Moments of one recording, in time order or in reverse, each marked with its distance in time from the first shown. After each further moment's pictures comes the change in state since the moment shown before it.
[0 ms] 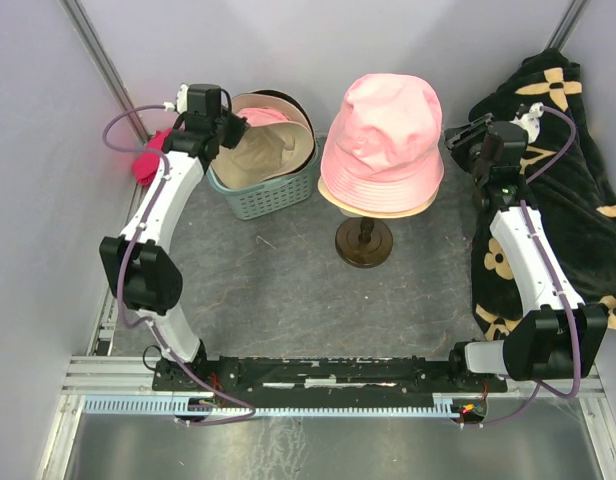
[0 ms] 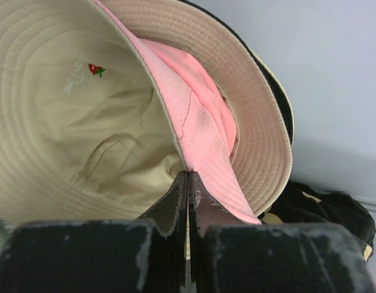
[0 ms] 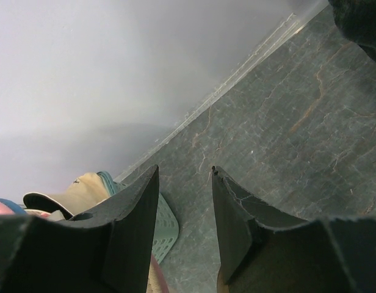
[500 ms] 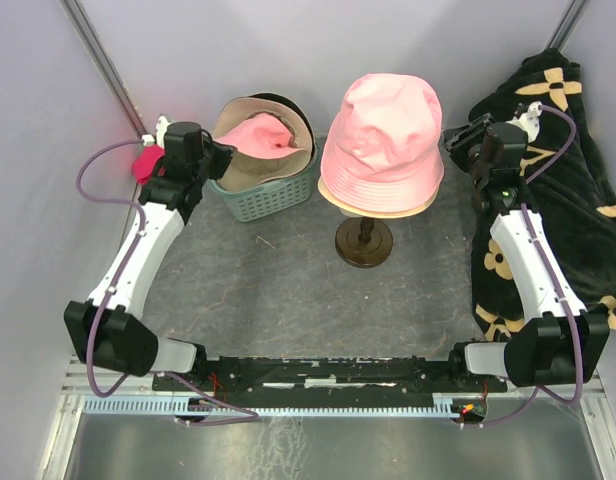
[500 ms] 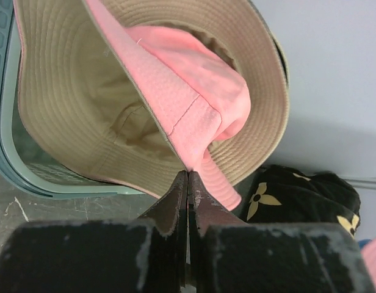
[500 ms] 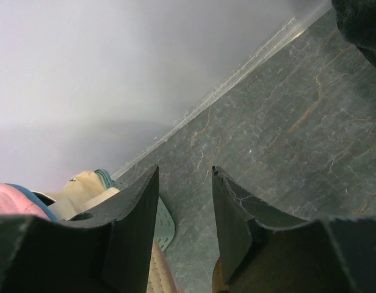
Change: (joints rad) left arm 0.000 -0.386 -0.436 0.133 -0.014 -0.002; right arm 0.015 -0.024 -0.002 -0.010 0.011 -0.035
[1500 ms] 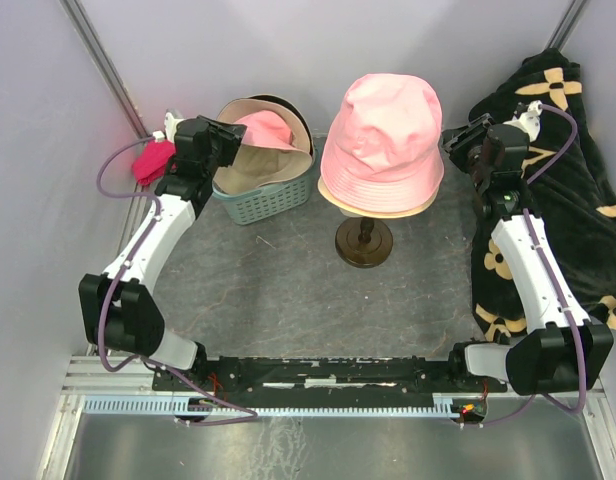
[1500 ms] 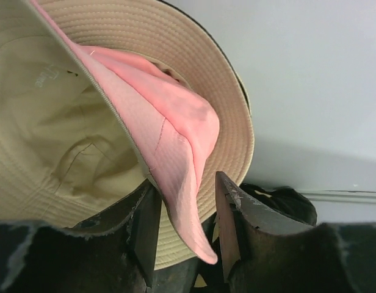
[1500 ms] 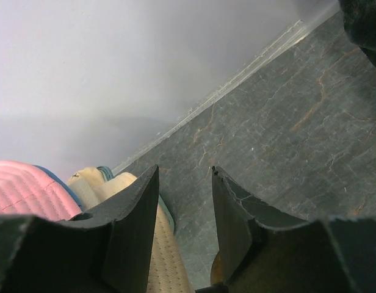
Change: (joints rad) left arm 0.000 0.078 -0.067 0.291 0.006 -0.083; right arm 0.020 -0.042 0.000 -0.026 0.004 -0.030
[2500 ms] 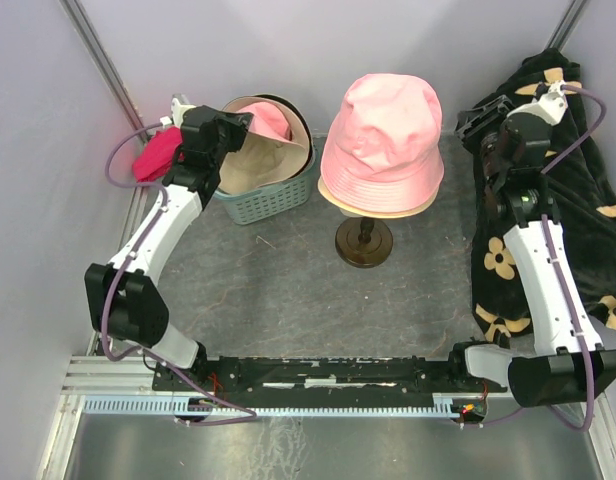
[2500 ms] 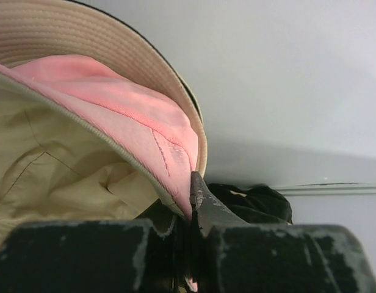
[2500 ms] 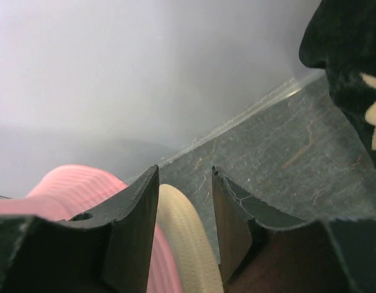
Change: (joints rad) left arm -0.040 0.070 0.094 0.081 -0.004 -0.014; right arm 0.019 -0.051 0.131 -0.077 0.063 -0.116
